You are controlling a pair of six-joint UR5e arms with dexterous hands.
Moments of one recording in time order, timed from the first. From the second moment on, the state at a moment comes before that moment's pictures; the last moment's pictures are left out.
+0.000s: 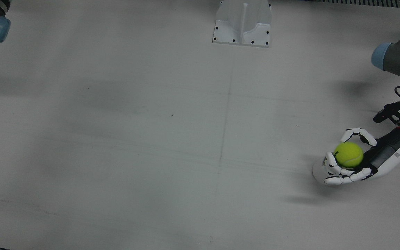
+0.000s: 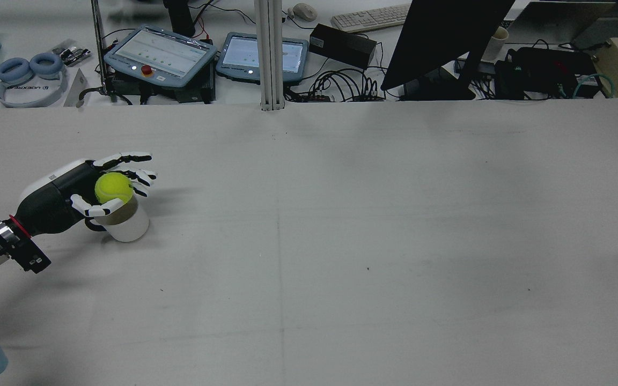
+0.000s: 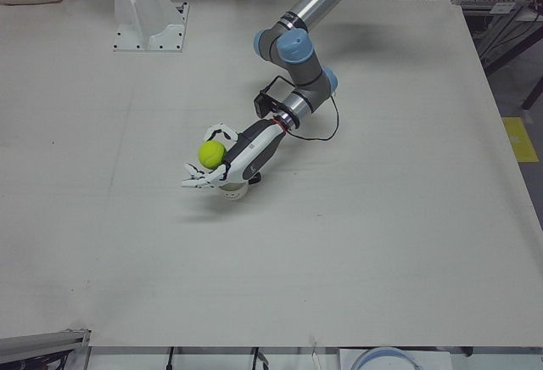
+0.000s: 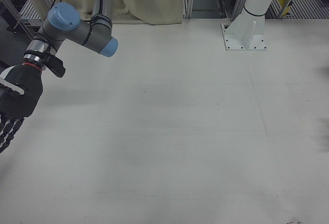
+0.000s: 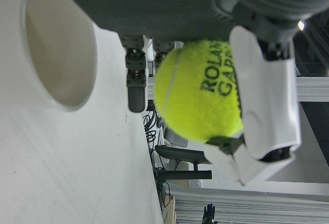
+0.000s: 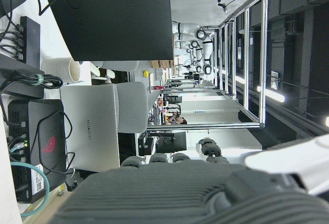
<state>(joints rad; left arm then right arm) -0.75 -1.72 -1.70 -0.13 1.41 0.24 1.49 -1.45 1.47 -3.32 -1.41 0.09</state>
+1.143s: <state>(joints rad) -0.80 -1.69 -1.64 -0.18 1.41 0.23 1.49 -1.45 1.47 -3.32 -1.41 0.09</state>
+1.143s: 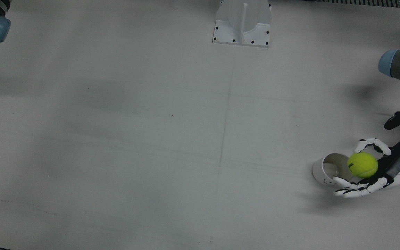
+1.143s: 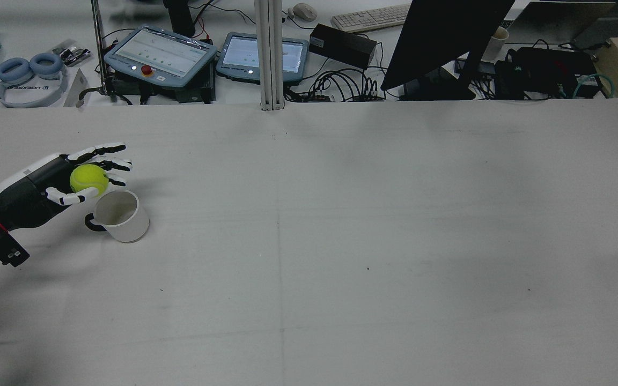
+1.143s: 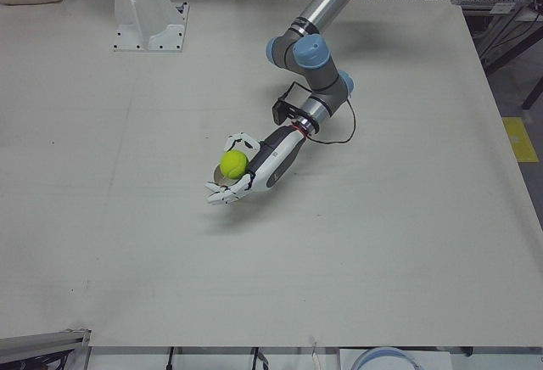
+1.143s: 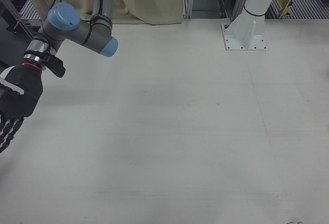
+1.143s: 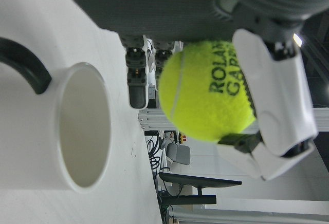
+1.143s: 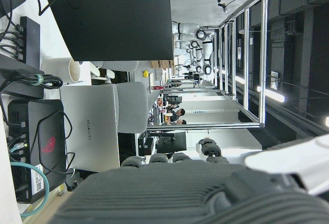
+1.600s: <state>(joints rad) -0.81 -1.69 -1.63 -0.19 1.41 0.22 1.49 -1.45 1.47 -3.32 -1.41 0.09</state>
